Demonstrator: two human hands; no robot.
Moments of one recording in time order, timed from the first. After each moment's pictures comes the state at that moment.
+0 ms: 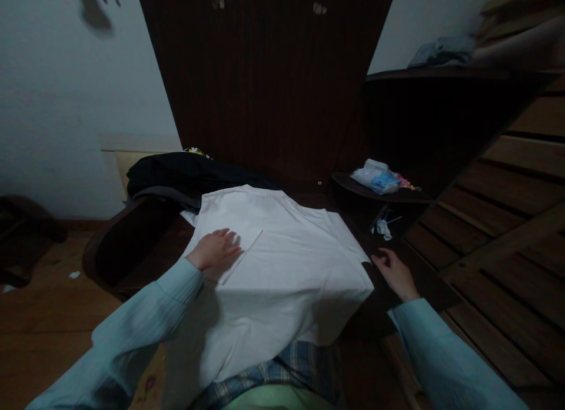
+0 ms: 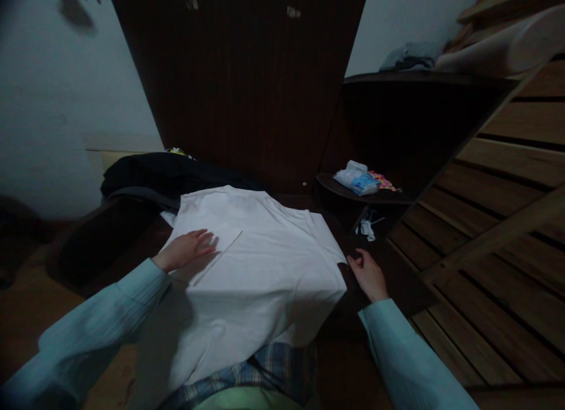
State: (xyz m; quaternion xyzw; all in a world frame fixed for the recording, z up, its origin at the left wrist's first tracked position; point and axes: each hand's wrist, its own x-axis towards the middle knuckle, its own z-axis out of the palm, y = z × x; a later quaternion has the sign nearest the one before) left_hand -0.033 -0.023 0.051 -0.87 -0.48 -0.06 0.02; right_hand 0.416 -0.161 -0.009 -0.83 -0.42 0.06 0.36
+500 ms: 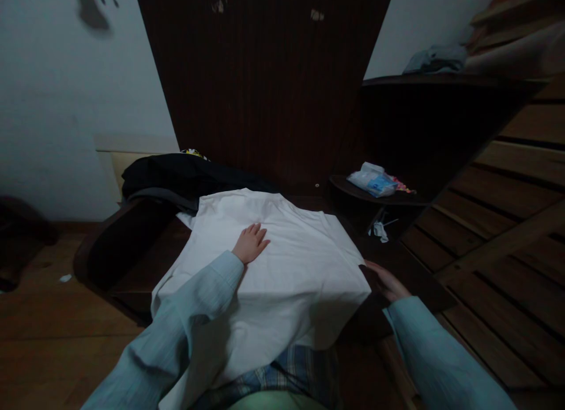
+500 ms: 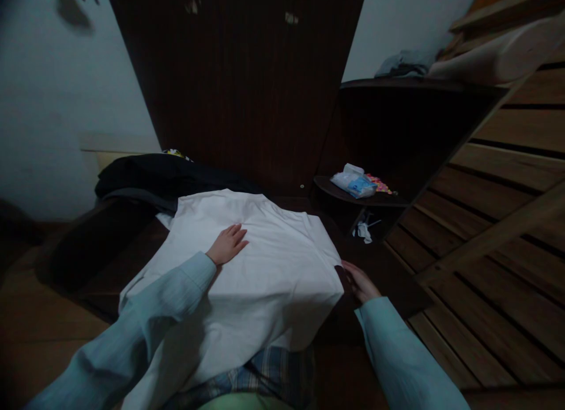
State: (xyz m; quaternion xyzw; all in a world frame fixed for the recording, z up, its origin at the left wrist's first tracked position) left_hand 0.058 0.005 0.000 -0.89 -0.43 -0.14 0.03; right_hand 0.412 -0.156 -0.029 -0.67 -0.20 0.46 0.55
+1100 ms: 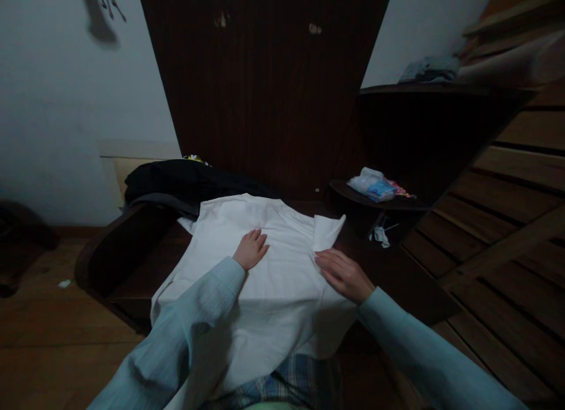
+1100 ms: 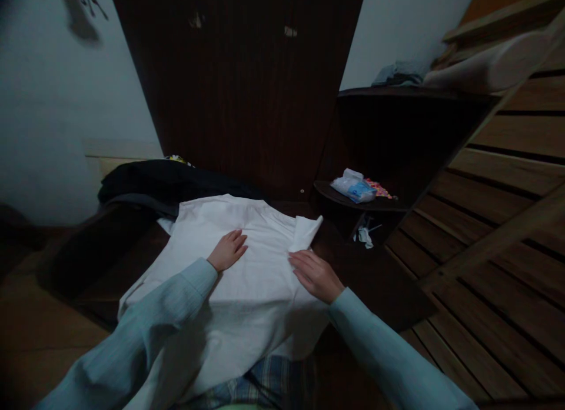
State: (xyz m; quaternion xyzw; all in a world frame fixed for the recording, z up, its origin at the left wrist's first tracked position) left_hand 0.058 -0.001 0.006 -0.90 -0.42 -0.14 0.02; right_hand 0.316 -0.139 0.029 -0.44 -0.84 -0.08 0.30
